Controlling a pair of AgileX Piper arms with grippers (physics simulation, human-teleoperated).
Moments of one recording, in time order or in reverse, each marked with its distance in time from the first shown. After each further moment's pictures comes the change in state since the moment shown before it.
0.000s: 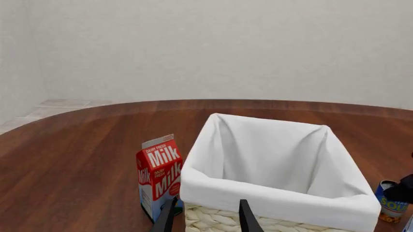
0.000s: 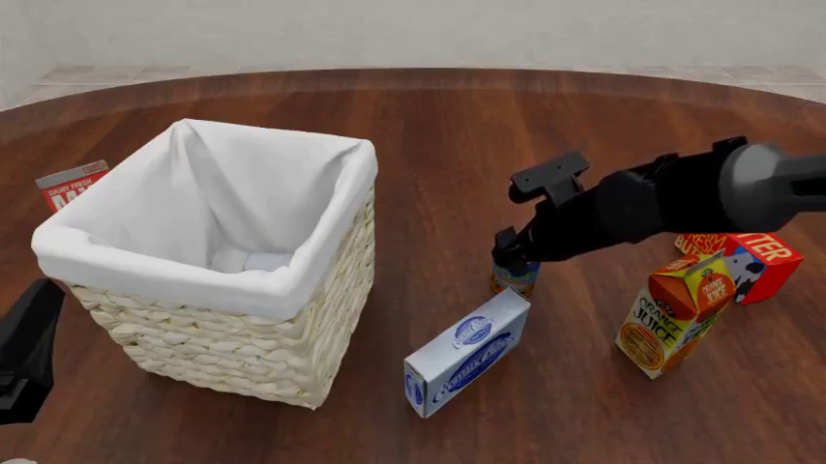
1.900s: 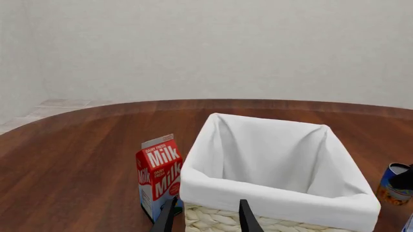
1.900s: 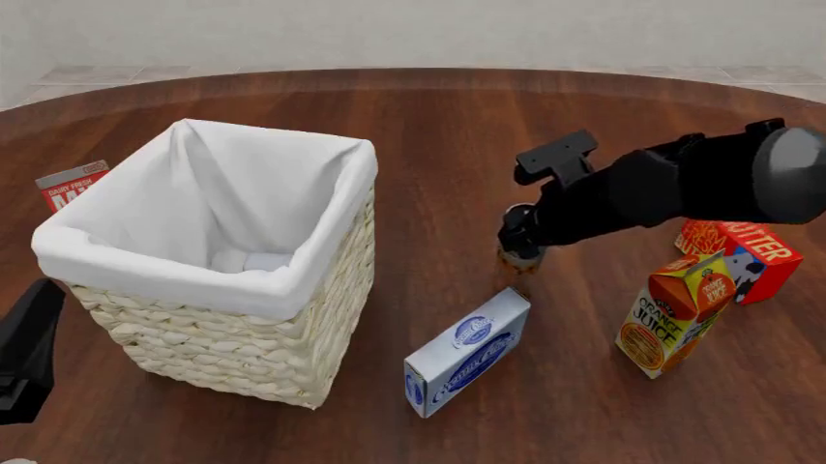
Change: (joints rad) left arm -0.003 0.000 0.000 0.001 0.003; right arm 0.002 -0.071 -0.016 0.040 -0.033
